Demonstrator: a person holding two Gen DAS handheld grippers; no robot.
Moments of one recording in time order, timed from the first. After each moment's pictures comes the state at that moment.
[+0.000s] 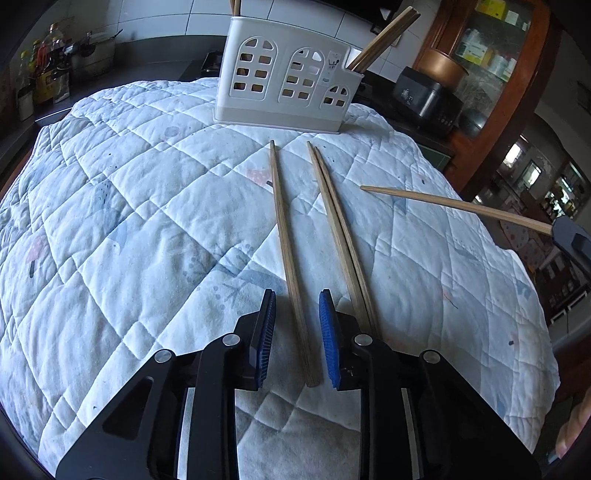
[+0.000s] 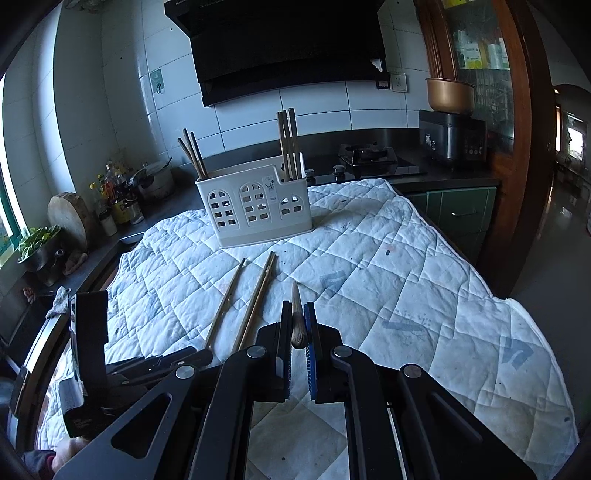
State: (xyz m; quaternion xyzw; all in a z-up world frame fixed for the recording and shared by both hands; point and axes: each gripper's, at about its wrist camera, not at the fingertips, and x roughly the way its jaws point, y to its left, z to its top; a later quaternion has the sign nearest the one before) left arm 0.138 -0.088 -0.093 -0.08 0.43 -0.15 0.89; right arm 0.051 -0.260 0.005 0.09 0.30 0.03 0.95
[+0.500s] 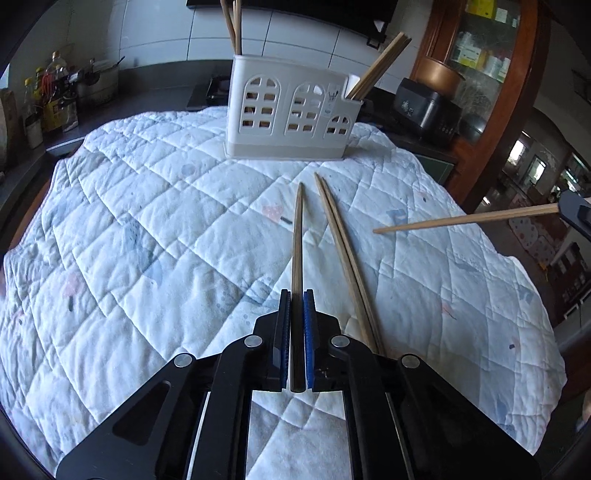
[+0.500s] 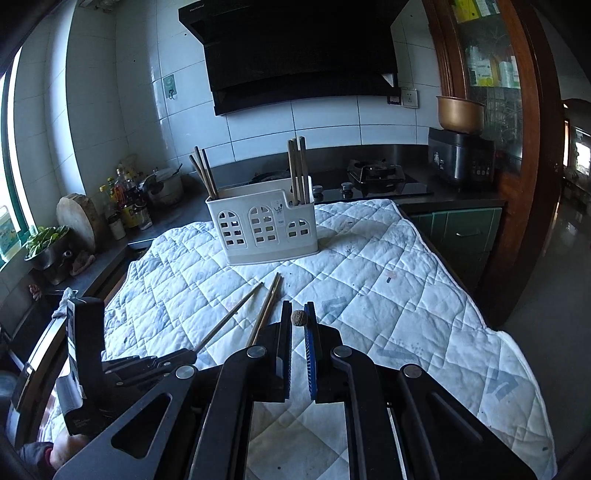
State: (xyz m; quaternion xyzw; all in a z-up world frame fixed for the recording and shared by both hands) left arm 0.130 -0.071 -0.054 -0.05 0.39 -0.14 0.91; right arm 0.057 -0.267 0.044 0.07 0.29 0.06 0.95
